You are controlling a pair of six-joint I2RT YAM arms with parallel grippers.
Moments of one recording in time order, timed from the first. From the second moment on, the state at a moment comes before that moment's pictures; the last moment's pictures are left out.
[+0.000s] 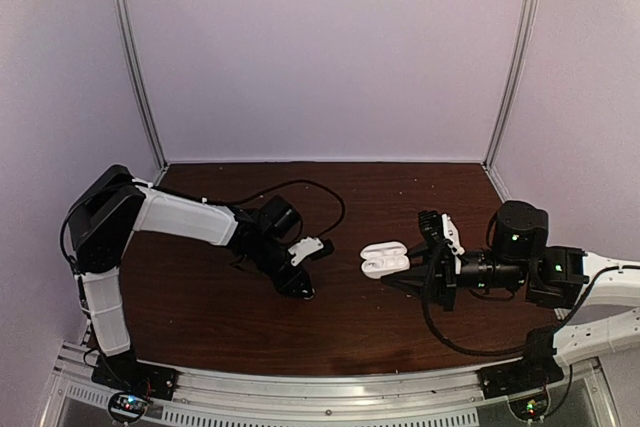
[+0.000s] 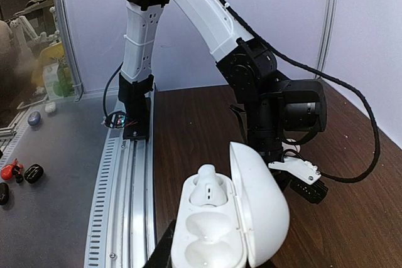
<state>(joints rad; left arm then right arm) -0.83 1.94 1.18 -0.37 0.42 0.16 1.06 0.84 0.60 0.07 -0.33 -0.05</state>
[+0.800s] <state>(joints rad) -0.99 1.69 1.03 -0.25 0.22 0.29 1.06 0.84 0.60 0.07 -0.33 -0.04</state>
